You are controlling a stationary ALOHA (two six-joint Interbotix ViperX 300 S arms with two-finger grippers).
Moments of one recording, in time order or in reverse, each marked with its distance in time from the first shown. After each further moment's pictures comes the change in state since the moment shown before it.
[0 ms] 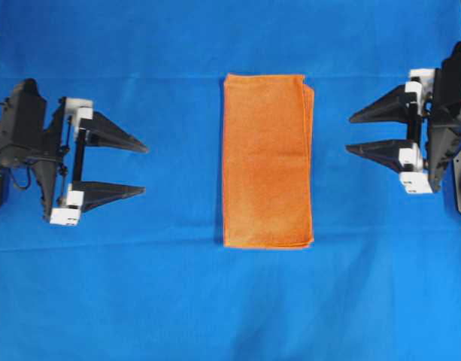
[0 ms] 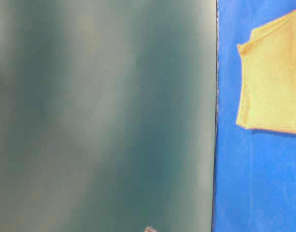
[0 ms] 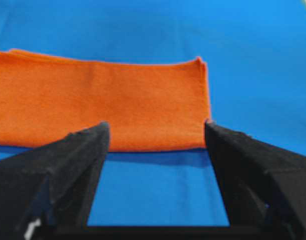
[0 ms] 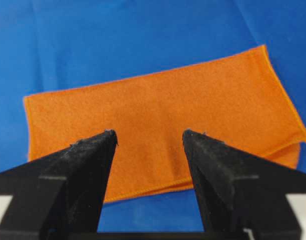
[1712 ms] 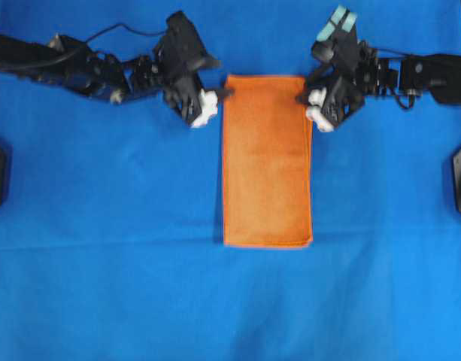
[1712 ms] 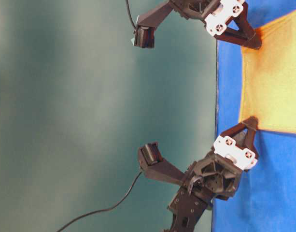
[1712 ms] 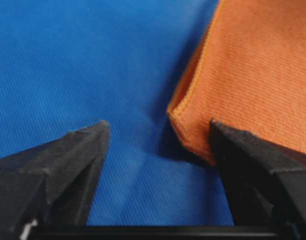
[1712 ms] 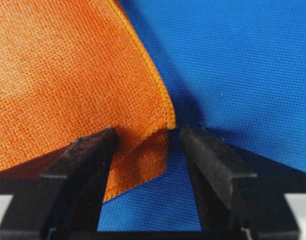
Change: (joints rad) left arm 0.448 0.913 -0.500 0.000 -0.110 0.060; right arm -0.402 0.818 -0.238 -0.060 -0.207 -0.017
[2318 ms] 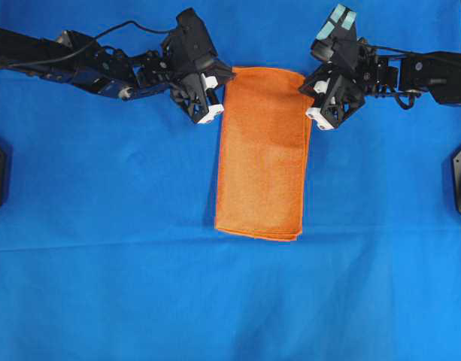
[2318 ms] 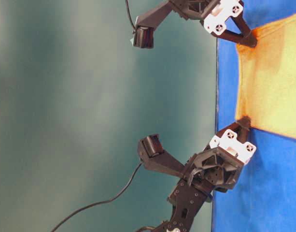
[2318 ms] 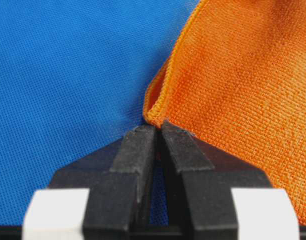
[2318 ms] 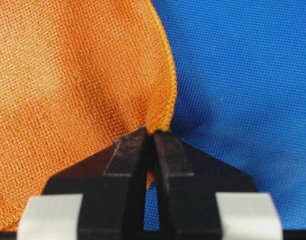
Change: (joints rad) left arm -0.002 0.020 -0.041 0.002 0.035 0.051; right arm 0.000 0.000 -0.003 -0.008 -0.006 -0.018
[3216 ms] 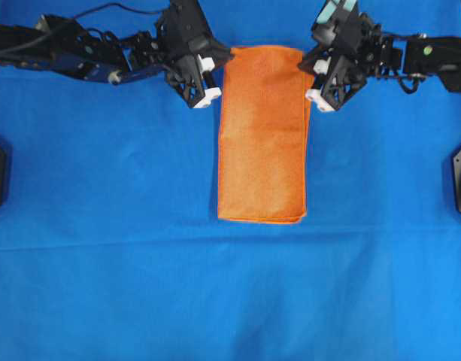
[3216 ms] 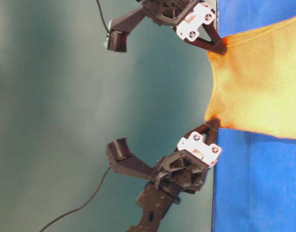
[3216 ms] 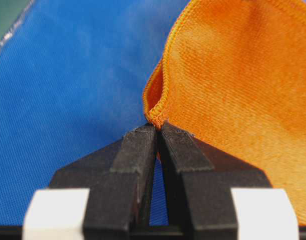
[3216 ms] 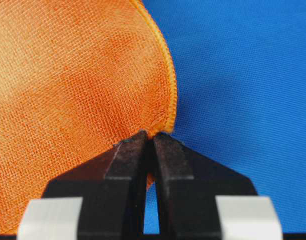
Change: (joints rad) left arm 0.011 -0.144 0.008 0.000 0.080 0.048; right arm -0.011 -0.107 -0.049 -0.023 0.109 -0.046
